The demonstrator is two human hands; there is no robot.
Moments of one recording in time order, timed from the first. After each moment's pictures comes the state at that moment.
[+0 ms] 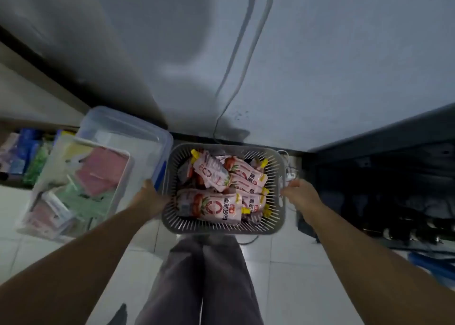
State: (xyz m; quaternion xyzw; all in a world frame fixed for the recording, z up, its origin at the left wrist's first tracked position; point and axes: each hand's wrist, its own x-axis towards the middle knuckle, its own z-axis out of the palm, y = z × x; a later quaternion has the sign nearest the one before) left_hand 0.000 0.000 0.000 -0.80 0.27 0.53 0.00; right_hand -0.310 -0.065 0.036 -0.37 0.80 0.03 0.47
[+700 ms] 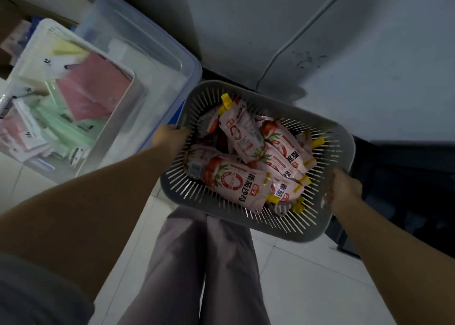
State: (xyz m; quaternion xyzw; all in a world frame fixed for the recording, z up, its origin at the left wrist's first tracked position) left_hand -0.013 -0.021 -0.123 -0.84 0.06 0.50 -0.19; right_hand -0.328 -0.093 -0.121 -0.15 0.87 -0.09 0.47
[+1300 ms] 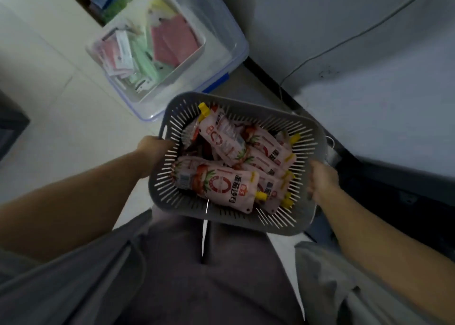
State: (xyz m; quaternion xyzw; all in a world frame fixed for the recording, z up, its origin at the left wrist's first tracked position) left_hand -0.028 0.144 0.016 -0.83 -0.12 0.50 -0.22; right_hand -0.297 -0.053 0.013 -0.31 0.79 0.04 0.52
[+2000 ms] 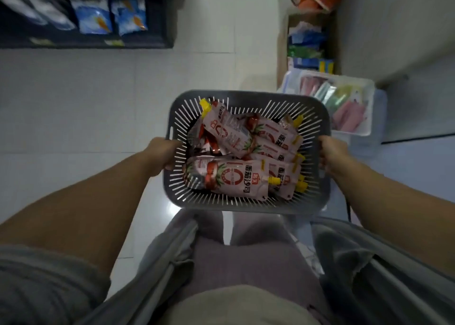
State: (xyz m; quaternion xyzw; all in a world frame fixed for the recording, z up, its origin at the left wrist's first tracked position) left_hand -0.019 0.494 0.089 -0.70 -0.40 0.33 -0.50; right_hand 0.000 0.140 0.074 -0.70 0.51 0.21 0.45
